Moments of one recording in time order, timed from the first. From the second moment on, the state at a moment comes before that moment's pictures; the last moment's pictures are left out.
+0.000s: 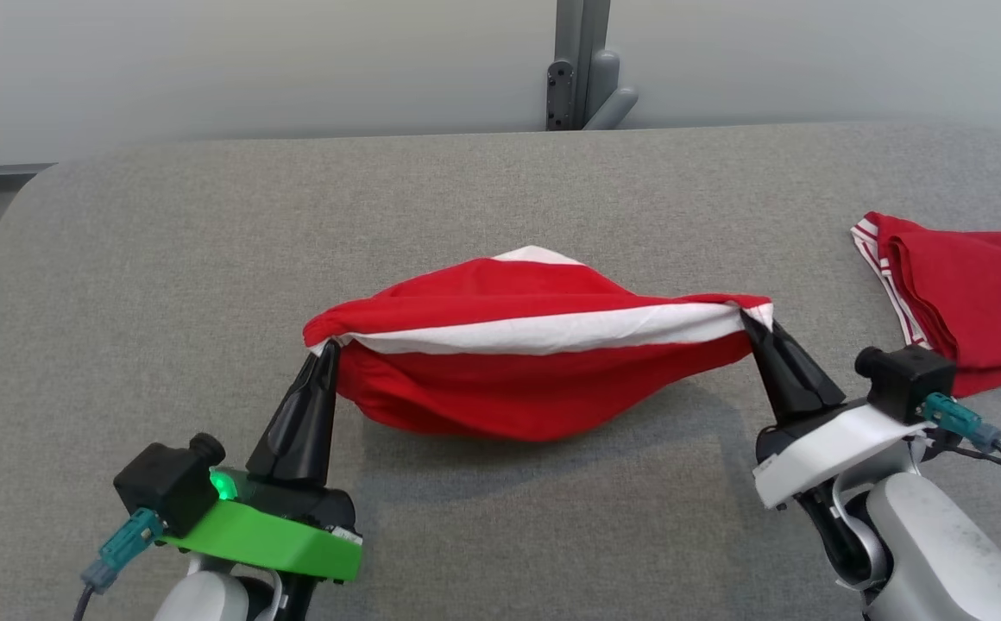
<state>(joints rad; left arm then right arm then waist) -0.13 0.21 -0.35 0.10 -0.58 -0.13 -0.26 -0.29 -0.26 0.34 0.34 0.49 0.13 -0.26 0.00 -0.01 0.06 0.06</state>
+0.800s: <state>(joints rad) -0.27 0.29 -0.31 -0.32 -0.75 -0.13 -0.17 -0.22 -0.31 0.13 -0.41 0.62 0.13 0.02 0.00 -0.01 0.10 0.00</state>
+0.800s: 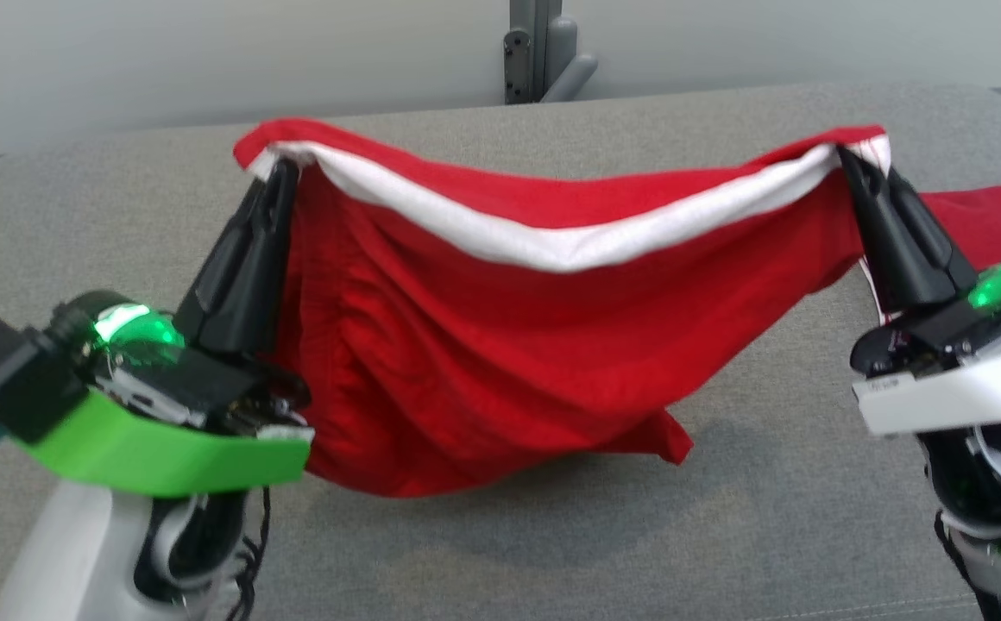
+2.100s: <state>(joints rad) -0.96 0.50 -0.60 0.43 -0.95 -0.13 -0.26 -0.85 -0.18 0.45 0.39 0.68 0.13 -0.26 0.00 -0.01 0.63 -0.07</state>
